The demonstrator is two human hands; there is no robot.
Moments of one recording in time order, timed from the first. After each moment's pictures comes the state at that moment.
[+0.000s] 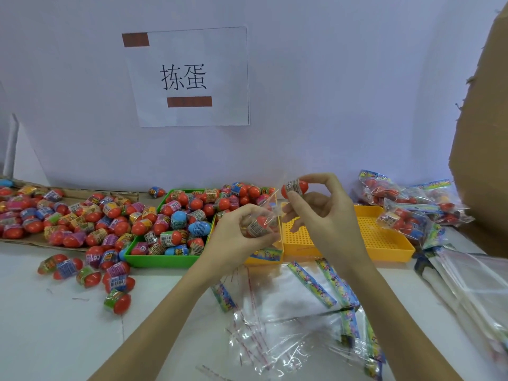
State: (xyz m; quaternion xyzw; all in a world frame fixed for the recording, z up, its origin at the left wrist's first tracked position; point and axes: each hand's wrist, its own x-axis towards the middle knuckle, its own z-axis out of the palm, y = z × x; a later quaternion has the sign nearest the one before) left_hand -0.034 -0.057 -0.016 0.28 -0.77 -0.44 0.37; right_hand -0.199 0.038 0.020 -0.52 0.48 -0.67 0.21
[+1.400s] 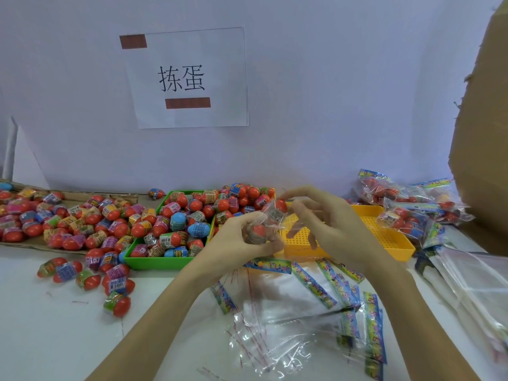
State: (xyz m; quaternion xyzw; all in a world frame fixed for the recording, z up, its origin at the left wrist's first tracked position) left_hand -0.029 -0.053 -0.009 0.24 -0.77 -0.52 0.29; right_hand -0.225 0.048 0.026 -0.66 0.53 -0.49 0.20
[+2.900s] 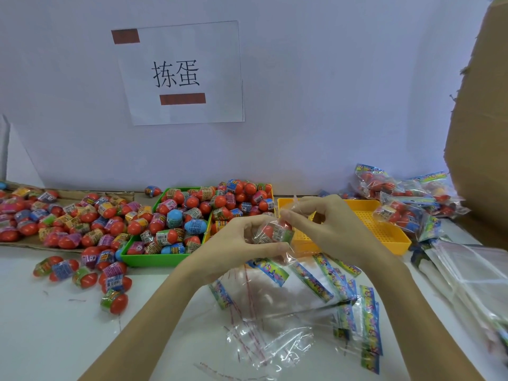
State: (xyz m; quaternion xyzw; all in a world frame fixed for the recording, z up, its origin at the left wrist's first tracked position) left_hand -0.029 -0.048 -0.004 0.21 -0.77 -0.57 0.20; right_hand -0.228 0.047 0.024 -0.67 0.60 -0.42 0.14
